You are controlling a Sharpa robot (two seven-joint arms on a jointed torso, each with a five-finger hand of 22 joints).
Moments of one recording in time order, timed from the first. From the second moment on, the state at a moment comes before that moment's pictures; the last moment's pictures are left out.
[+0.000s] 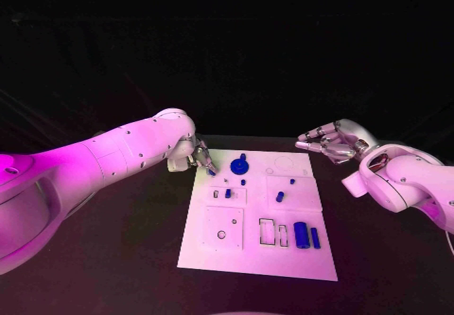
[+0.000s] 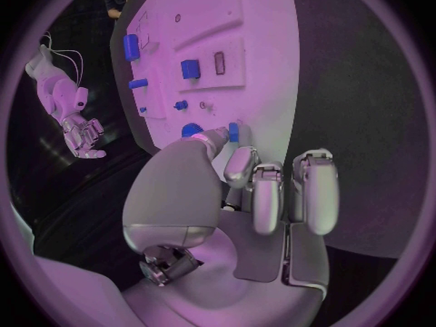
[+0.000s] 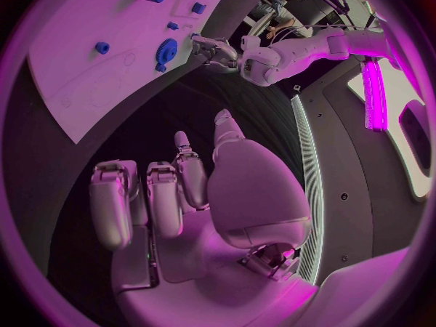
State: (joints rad) left arm 1.33 -0.48 -0.02 0.95 -0.95 0.37 -0.59; left_hand 1.29 -0.10 0.51 0.22 0.17 0.86 0.06 0.69 0.57 1.35 -0.02 1.23 1.12 1.47 -0.08 1.57 1.31 0.03 1.46 0.03 1.49 1.31; right arm 1.22 -0.91 0.02 1.52 -0.80 -0.38 0.05; right_hand 1.29 -0.02 -0.10 0.20 0.18 1.00 0.14 0.07 0.07 1.45 0.05 1.29 1.31 1.47 -0.02 1.55 1.31 0.01 1.47 0.08 1.51 1.31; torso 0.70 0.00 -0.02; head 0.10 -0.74
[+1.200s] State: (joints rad) left arm 1.27 -0.70 -0.04 1.41 -0.98 0.10 -0.61; left_hand 1.23 -0.14 0.57 0.16 0.22 0.87 0.06 0.71 0.58 1.39 -0.03 1.27 1.16 1.47 -0.08 1.57 1.31 0.03 1.46 0.03 1.50 1.31; right arm 1.21 -0.92 0.02 1.51 -0.80 -0.37 0.05; right_hand 1.29 -0.02 -0.10 0.20 0.18 1.00 0.14 0.07 0.07 1.45 0.05 1.29 1.31 1.47 -0.02 1.55 1.31 0.01 1.47 0.08 1.51 1.31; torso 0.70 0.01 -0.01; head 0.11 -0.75
